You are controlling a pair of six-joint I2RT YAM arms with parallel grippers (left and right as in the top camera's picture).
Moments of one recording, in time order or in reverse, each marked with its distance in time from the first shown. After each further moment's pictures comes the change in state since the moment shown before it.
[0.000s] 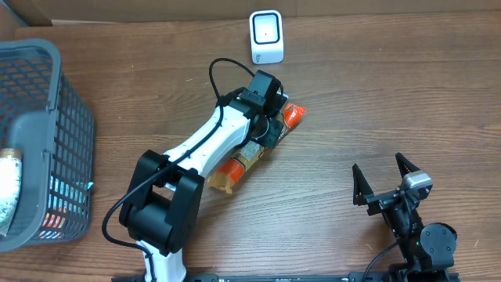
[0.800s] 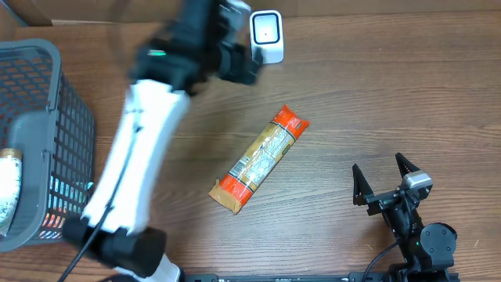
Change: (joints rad) left arm 0.212 -0.191 0.612 -0.398 0.034 -0.026; right arm 0.000 0.000 0.000 0.000 0.000 0.000
